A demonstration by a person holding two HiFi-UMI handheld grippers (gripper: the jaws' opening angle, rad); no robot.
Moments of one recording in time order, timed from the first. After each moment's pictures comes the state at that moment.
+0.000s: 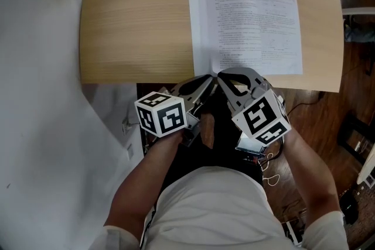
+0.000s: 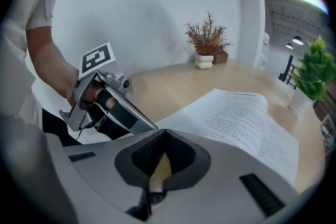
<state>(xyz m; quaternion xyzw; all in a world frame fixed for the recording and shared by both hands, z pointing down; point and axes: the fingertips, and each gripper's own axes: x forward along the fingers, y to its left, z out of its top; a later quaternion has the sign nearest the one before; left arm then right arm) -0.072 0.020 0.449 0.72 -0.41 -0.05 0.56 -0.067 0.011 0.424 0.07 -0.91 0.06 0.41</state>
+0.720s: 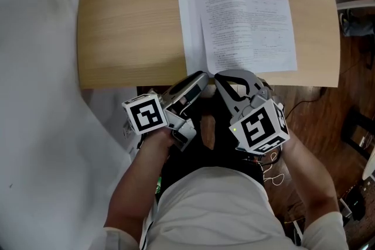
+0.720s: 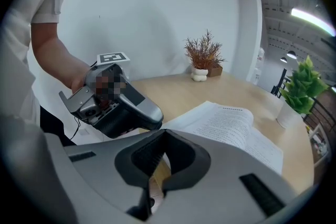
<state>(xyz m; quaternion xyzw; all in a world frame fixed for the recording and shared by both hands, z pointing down) -0.081 0.006 0.411 0.67 -0.37 -0.19 0.62 -0.057 0.006 0.396 0.10 -0.92 0.01 0.38</state>
